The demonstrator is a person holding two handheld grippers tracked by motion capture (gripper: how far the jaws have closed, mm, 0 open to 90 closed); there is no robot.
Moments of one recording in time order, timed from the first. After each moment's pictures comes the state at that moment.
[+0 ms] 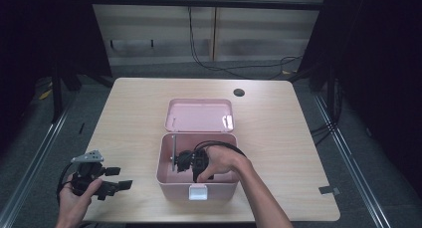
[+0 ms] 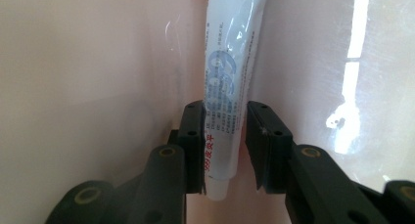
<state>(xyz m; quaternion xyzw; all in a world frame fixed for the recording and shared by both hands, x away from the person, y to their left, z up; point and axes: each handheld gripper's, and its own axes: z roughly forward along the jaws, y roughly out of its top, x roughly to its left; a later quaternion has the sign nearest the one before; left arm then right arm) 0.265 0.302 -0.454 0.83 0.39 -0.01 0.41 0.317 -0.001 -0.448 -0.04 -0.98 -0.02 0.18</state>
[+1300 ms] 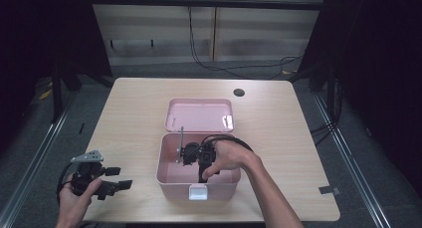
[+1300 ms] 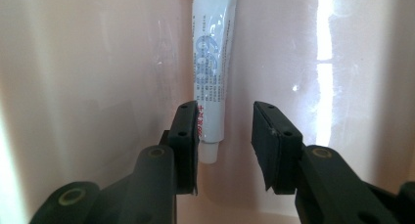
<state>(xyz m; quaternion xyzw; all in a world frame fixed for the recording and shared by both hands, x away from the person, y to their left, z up) 0.265 0.302 -0.454 0.82 0.39 -0.01 0.41 0.315 -0.021 -0.414 -0.07 -0.99 -0.05 0.13</state>
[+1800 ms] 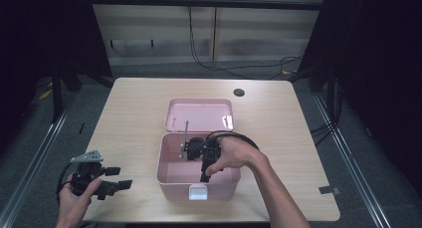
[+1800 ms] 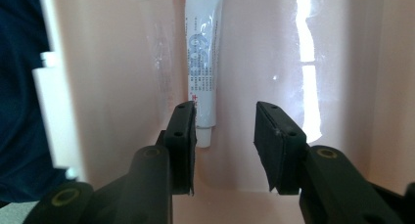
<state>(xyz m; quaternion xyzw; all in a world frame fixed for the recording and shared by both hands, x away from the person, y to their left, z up) 0.265 0.303 -0.454 0.82 0.39 -0.01 0.41 0.311 -0.032 -0.391 -0.08 -0.99 -0.07 0.10</state>
